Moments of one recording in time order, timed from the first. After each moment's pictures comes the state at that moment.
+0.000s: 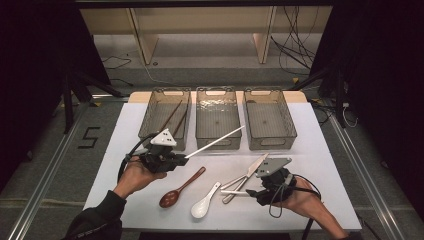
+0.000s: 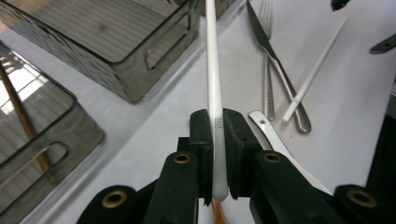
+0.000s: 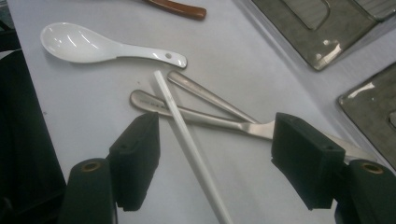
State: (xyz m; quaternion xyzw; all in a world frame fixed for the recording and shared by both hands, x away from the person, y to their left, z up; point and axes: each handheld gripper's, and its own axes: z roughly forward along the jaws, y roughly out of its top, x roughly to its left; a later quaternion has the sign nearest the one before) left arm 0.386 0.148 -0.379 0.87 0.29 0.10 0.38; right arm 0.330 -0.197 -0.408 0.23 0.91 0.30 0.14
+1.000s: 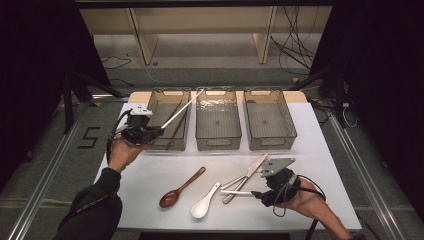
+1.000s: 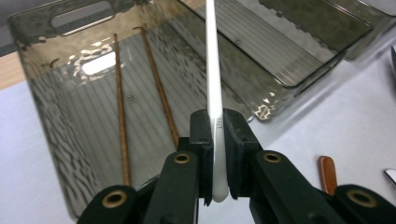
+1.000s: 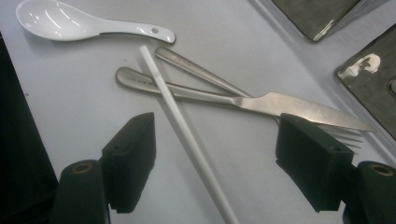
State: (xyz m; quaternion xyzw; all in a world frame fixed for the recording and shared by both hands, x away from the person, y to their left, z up) left arm 0.453 0.209 -0.378 0.80 0.43 0.18 0.37; right arm 0.332 -0.209 -0.417 0.25 0.92 0.28 0.13
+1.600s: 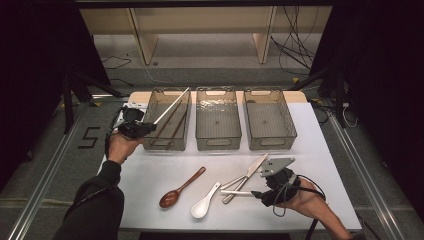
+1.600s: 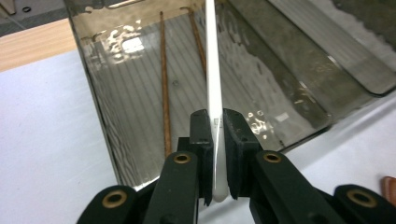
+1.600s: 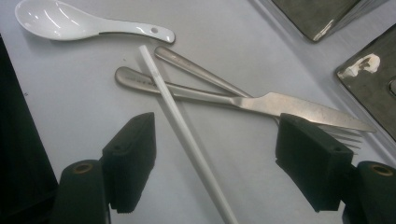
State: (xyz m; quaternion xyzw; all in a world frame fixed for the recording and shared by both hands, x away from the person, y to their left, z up) left arm 0.483 0.224 -0.395 0.78 0.49 0.19 0.33; right arm 0.333 -0.209 -0.417 0.25 0.92 0.28 0.13
